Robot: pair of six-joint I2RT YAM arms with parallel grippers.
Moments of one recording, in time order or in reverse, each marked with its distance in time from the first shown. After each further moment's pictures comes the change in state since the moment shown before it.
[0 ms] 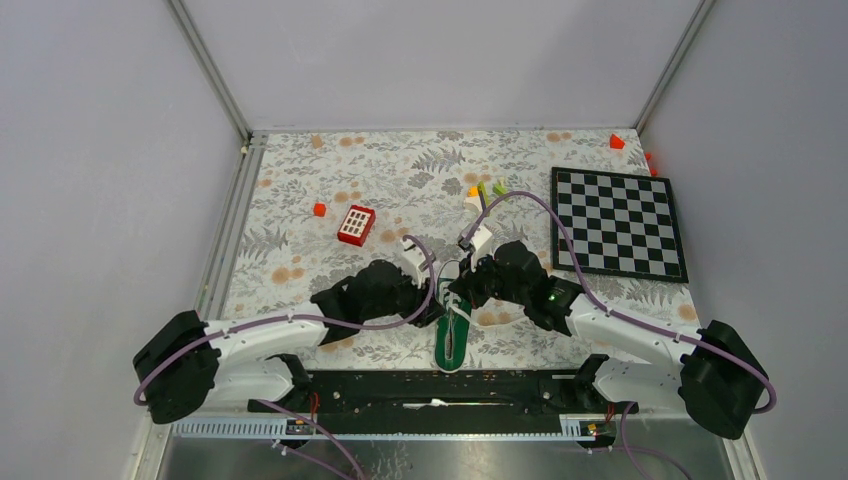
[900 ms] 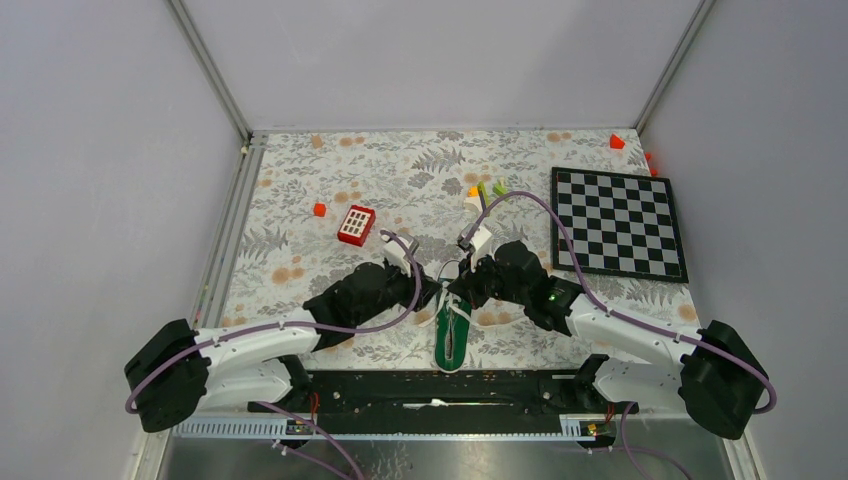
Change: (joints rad) left arm -0.002 -0.099 -0.056 0.164 -0.231 -0.010; right arm 0.000 0.000 0.000 0.006 -0.017 0.005
